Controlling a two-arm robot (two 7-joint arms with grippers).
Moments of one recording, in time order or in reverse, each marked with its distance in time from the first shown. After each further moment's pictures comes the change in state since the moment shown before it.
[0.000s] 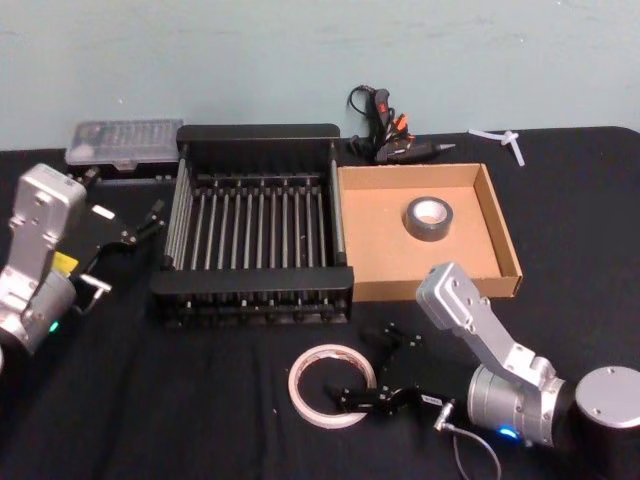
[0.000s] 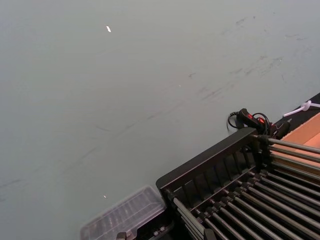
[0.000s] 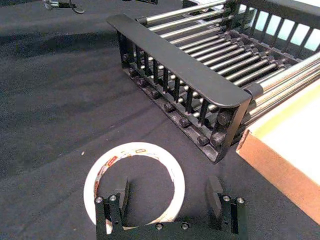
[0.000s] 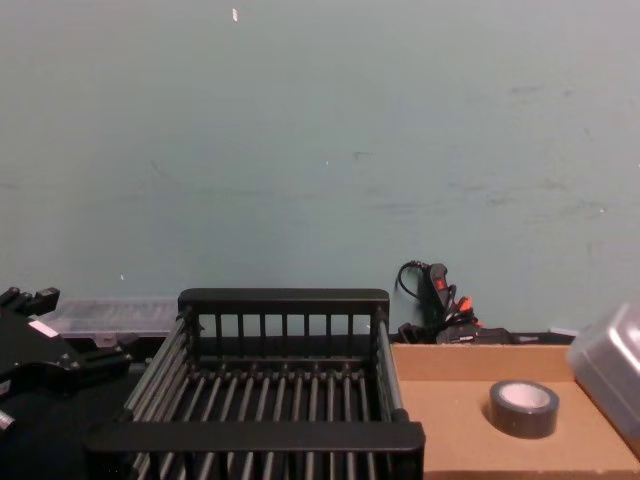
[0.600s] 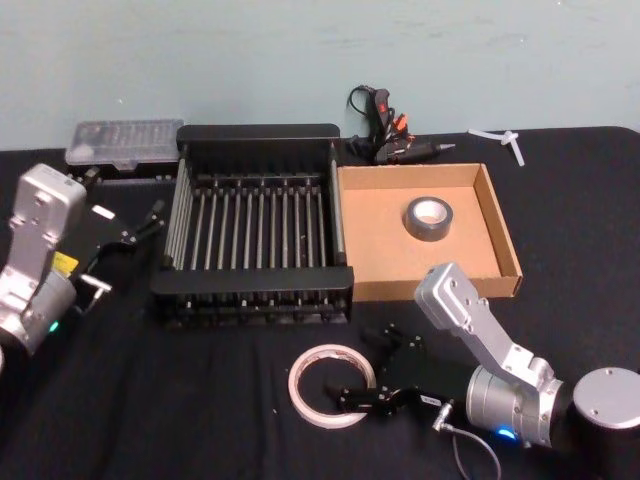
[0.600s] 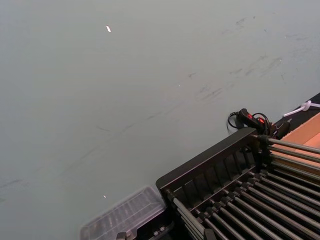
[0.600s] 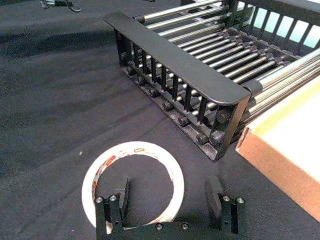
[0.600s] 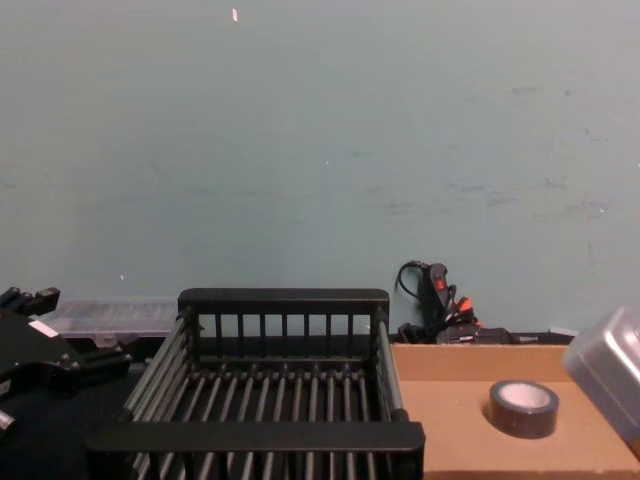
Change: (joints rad) left arm 0.000 0.000 0.000 0.000 0.000 0.000 0.000; right arm 0.002 -0.004 -0.004 0.006 0.003 0.005 -0.010
